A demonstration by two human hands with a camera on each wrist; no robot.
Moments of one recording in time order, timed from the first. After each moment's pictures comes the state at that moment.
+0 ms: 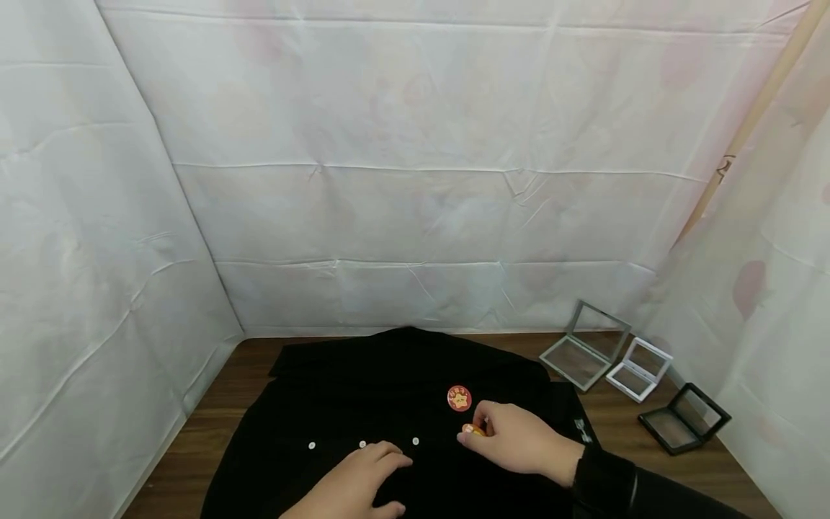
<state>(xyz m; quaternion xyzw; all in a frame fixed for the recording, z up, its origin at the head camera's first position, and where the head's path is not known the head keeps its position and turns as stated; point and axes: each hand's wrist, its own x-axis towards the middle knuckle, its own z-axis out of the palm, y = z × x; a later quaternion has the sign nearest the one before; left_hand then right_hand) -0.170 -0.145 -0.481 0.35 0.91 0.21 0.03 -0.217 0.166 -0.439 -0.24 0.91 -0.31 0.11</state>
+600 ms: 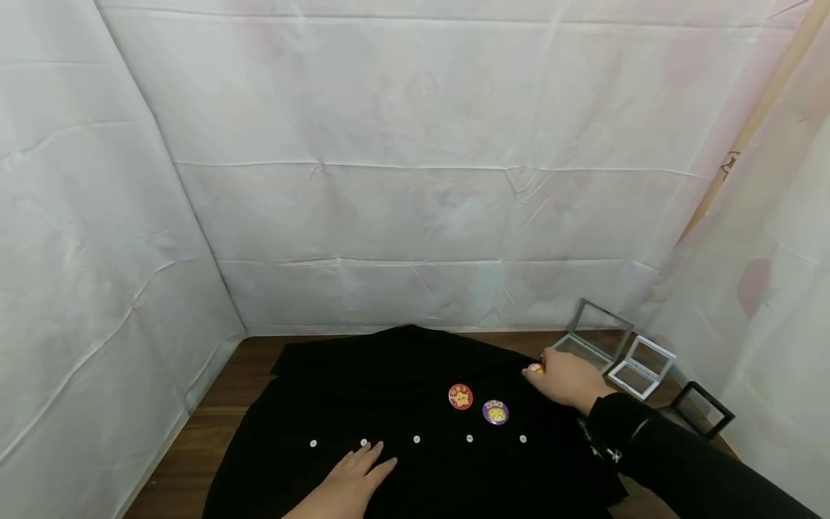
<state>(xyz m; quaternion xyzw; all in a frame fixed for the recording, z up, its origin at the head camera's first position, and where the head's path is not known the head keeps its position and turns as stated) -0.173 -0.169 -0.522 0.30 0.94 0.14 0.10 -0.301 0.255 -0.450 -0.09 0.99 -0.14 0.03</state>
